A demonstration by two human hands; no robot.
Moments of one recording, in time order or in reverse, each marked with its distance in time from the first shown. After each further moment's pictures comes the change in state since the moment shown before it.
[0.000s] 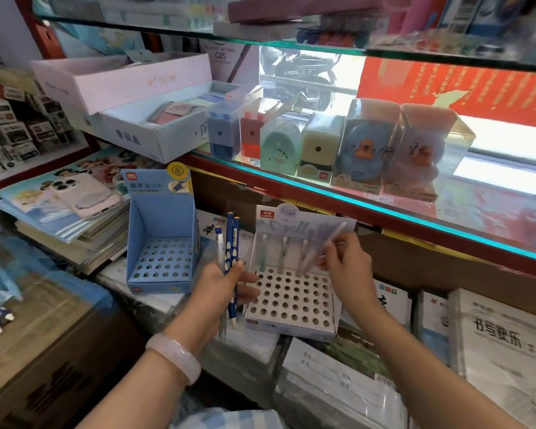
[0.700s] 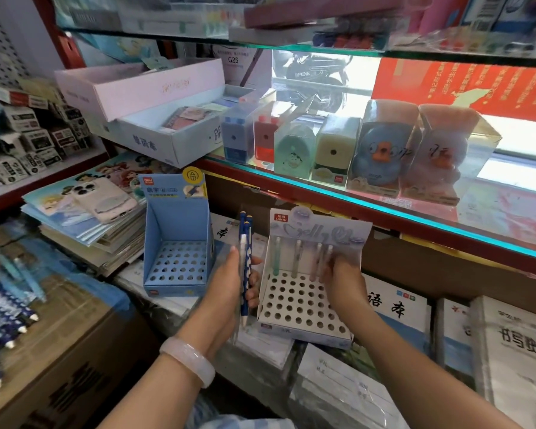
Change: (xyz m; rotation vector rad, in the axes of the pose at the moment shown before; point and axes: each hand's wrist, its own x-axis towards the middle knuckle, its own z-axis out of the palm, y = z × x) left_hand 0.003 0.009 0.001 -0.257 -0.059 -0.105; right_hand 0.022 0.029 0.038 -0.582 -0.159 0.175
